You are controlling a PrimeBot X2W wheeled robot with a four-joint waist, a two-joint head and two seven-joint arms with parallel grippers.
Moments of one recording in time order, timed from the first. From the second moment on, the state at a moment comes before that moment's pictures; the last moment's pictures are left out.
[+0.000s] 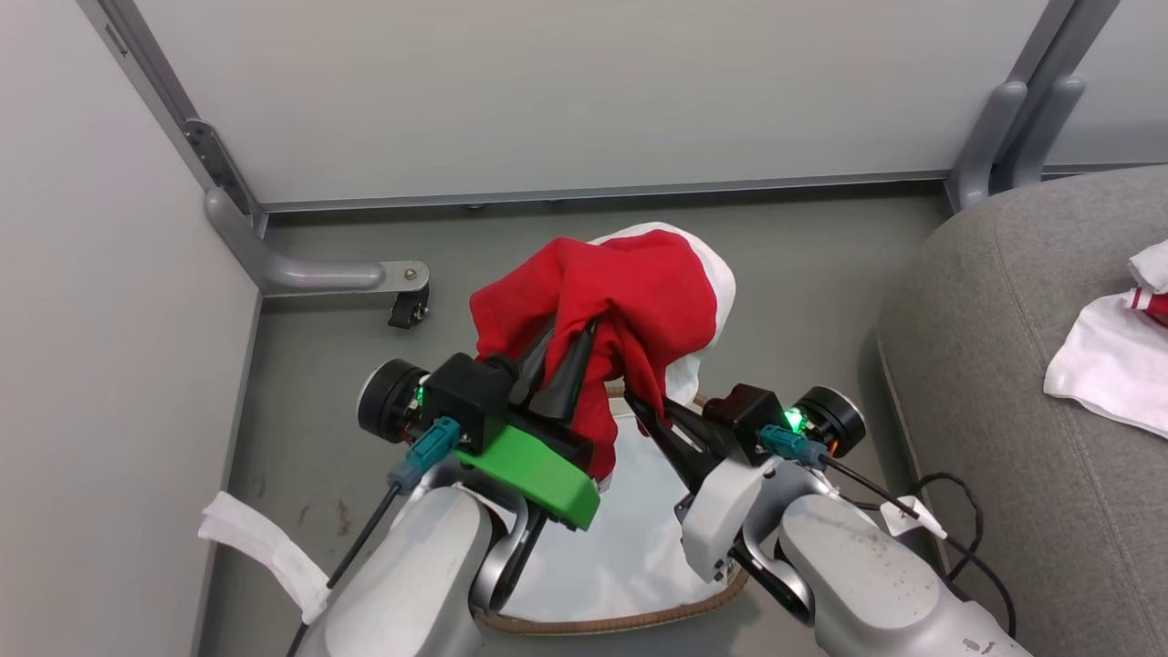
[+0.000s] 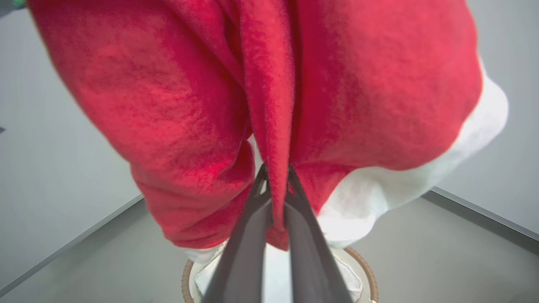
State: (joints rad) left arm -0.44 0.05 -0.60 0.32 -0.38 -0.09 -0.26; right arm -0.54 -0.05 0.67 0.66 0.30 0.13 -0.26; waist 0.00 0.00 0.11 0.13
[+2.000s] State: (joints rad) left arm -0.30 0.09 -0.31 0.42 -0.21 -0.13 -0.26; right arm -0.62 -0.08 0.11 0.18 0.08 0.13 -0.26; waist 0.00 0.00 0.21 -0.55
